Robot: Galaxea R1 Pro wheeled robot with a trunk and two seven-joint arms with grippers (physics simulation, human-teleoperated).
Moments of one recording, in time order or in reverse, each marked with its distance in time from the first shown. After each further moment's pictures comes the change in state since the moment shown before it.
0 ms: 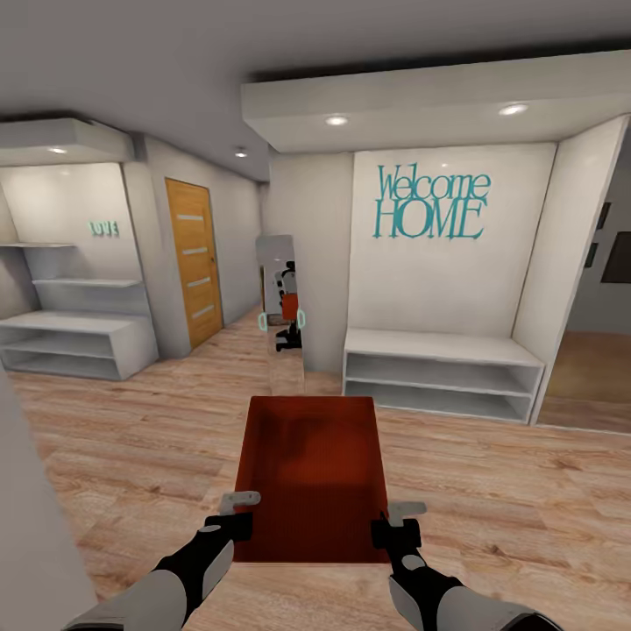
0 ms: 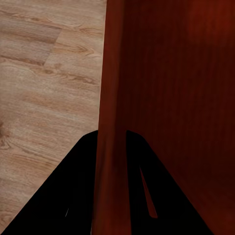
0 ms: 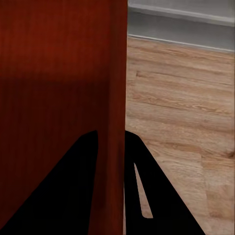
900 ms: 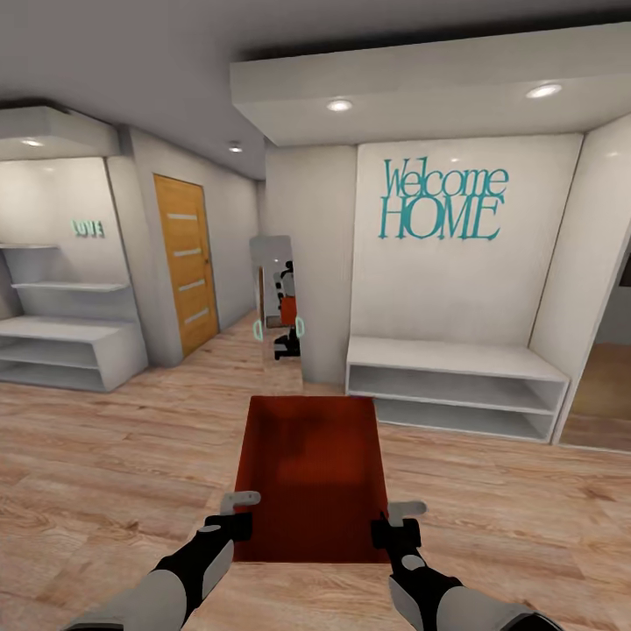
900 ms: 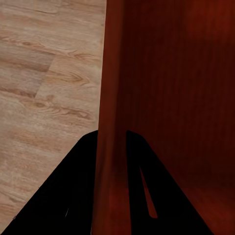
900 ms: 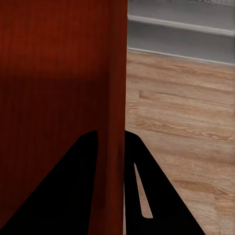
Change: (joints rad) left arm 0.000 0.001 0.000 0.000 0.000 0.000 -0.001; right arm 0.000 0.001 0.001 0.000 -0.002 -0.001 -0.001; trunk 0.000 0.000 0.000
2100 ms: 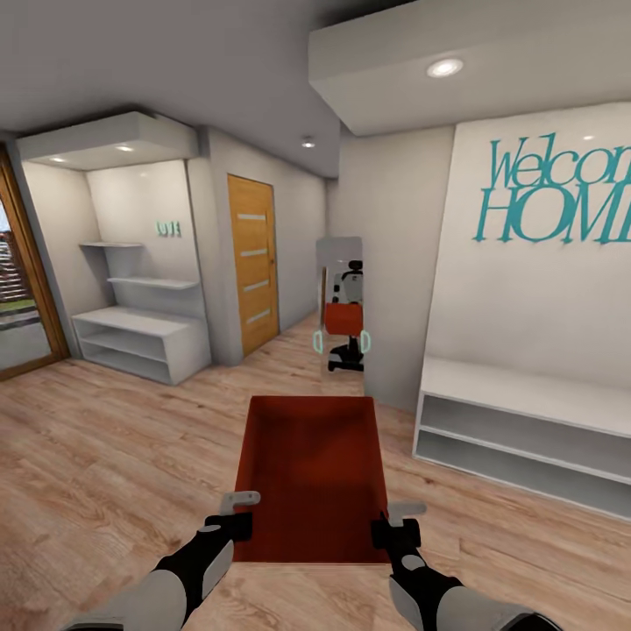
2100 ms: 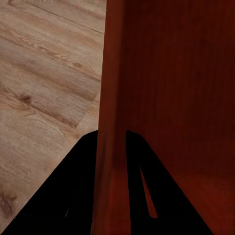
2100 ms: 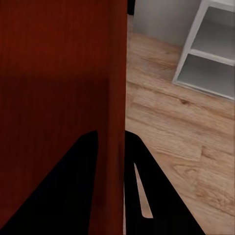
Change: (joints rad) left arm 0.000 0.000 0.001 0.000 -0.001 0.000 0.000; right arm 0.000 0.000 0.000 0.000 -0.001 0.000 0.000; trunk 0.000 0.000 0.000
